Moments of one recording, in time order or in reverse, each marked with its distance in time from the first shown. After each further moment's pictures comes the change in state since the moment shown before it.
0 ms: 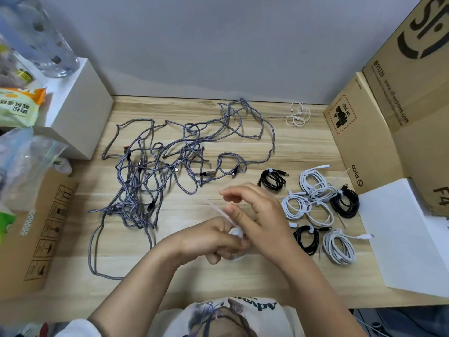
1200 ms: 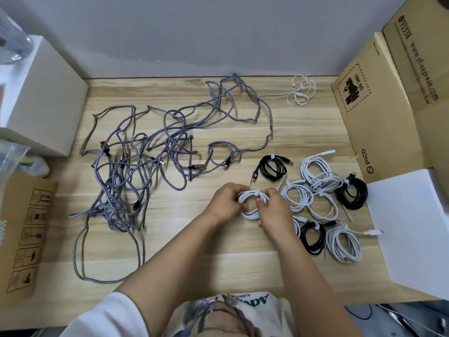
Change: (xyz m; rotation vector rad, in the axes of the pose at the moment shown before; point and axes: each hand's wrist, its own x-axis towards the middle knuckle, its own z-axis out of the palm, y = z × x) left_hand 0.151 -0.050 -0.013 0.329 0.401 0.039; right_hand -0.001 0.135 0.017 -0.188 0.015 0.922
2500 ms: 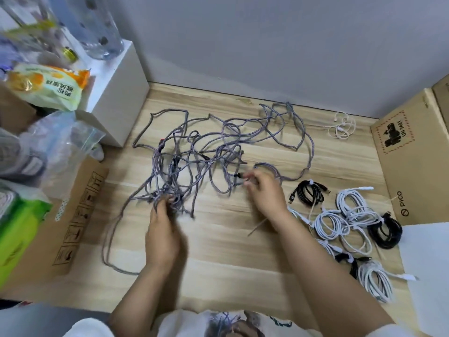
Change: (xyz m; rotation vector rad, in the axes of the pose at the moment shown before) left_hand -0.118 -0.125 -0.076 0.078 0.885 -0.286; right_hand 0.018 -0.106 0.045 -0.129 -0.040 -0.538
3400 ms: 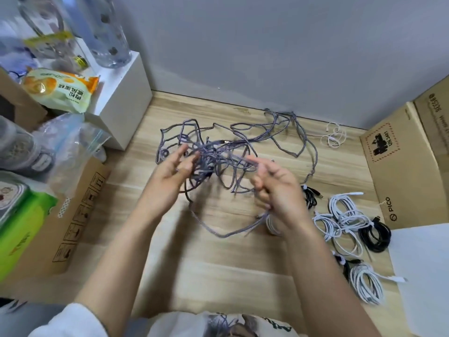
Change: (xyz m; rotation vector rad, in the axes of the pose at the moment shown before) left_hand 0.037 0.112 -0.081 -0.820 -0.392 0.112; right_hand -0.055 -0.078 -0.069 1.129 -0.145 0.148
